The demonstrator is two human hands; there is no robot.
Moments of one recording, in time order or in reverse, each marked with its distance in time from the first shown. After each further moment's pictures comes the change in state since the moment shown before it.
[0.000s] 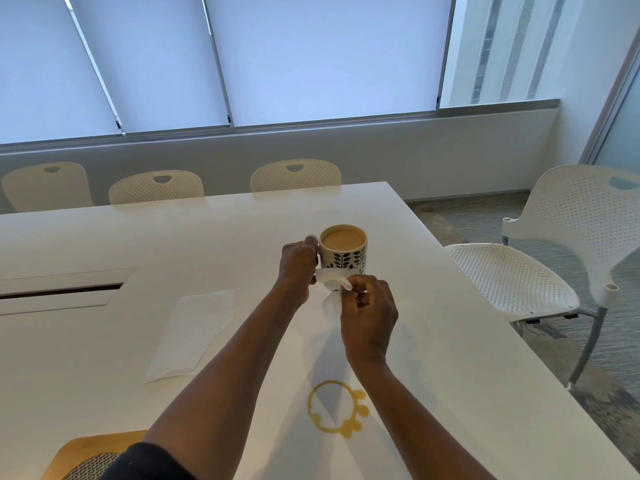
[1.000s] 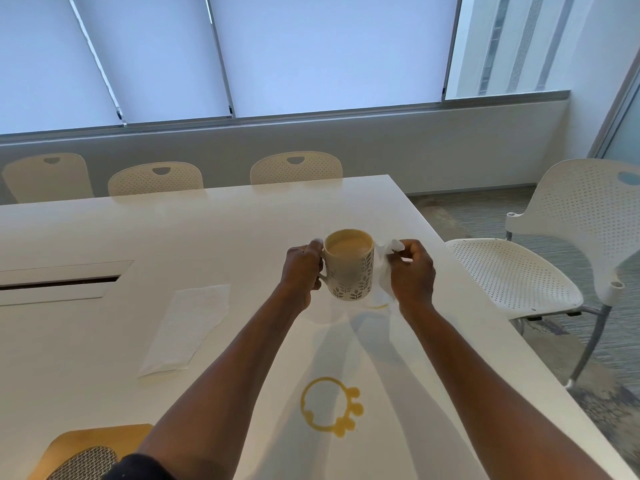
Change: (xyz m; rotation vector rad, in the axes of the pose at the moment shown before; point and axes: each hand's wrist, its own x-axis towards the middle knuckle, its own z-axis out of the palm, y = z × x) left_hand -0.003 -0.017 0.009 -0.052 -0.102 -0.039; right_hand 0.104 0.050 -0.028 -0.022 -0.118 0.238
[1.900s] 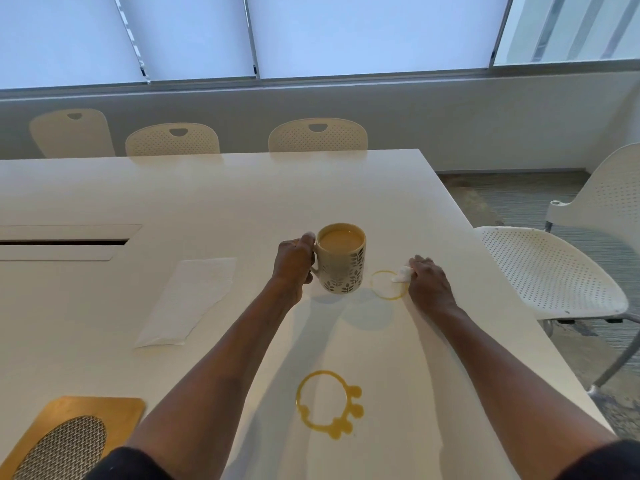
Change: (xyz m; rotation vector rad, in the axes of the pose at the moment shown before) left_hand 0.028 -0.040 -0.022 0.028 0.148 -0.068; right_hand 0.056 0.114 0.009 -0.822 -0.508 -0.201
